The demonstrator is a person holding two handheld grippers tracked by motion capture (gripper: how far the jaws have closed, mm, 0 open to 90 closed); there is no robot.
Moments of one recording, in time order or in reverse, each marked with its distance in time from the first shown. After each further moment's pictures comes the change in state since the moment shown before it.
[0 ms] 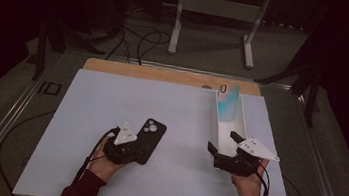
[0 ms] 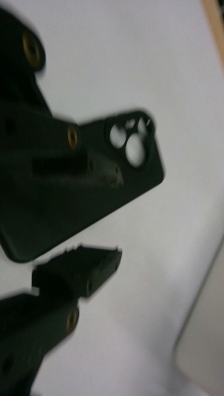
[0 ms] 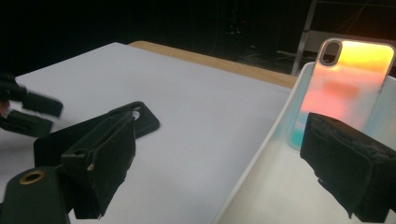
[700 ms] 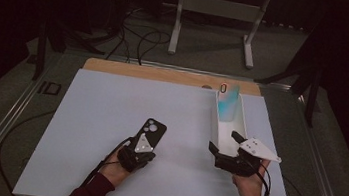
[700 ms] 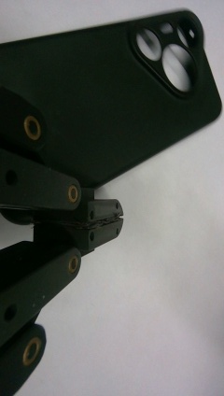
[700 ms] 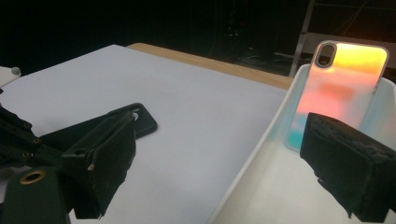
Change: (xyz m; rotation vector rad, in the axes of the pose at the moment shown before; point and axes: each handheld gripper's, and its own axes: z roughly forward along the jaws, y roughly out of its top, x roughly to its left) left arm -0.016 -0.008 0.030 0.176 -0.040 0.077; right arm -0.002 0.000 -0.003 -0.009 -0.008 -0.001
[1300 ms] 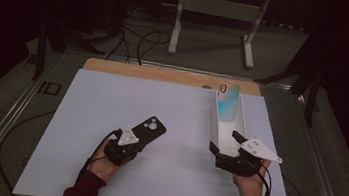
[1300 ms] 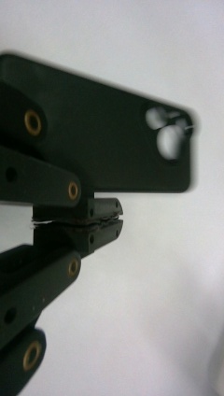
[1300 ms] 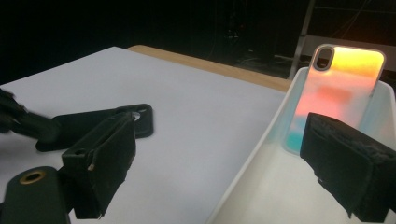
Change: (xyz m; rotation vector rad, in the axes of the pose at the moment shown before) left arm 0.023 -0.005 -0.039 -0.152 0.060 -0.079; right arm -0.001 0.001 -0.001 -0.010 -0.001 -0.002
